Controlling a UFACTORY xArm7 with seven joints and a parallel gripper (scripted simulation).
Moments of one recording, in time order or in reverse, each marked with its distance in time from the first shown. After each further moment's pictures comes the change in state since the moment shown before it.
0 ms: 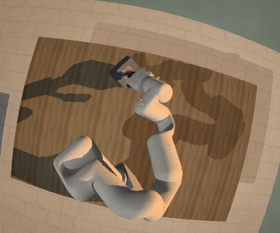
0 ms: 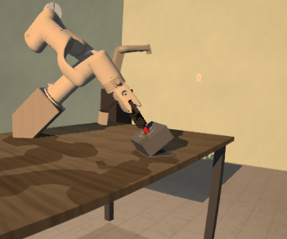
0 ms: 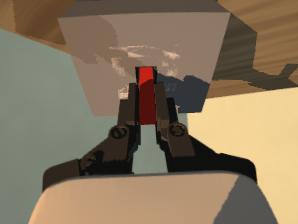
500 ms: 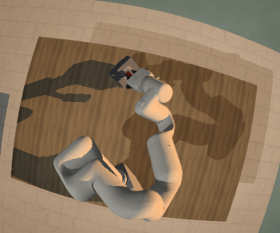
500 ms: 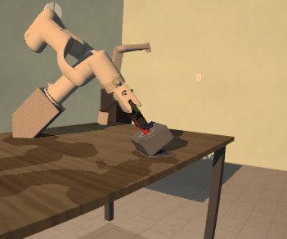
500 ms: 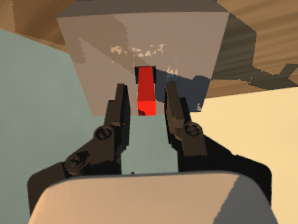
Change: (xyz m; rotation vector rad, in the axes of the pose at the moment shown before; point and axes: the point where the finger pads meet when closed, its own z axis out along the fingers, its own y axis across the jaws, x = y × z) arm 0.000 0.001 0.000 -0.001 0.000 0.000
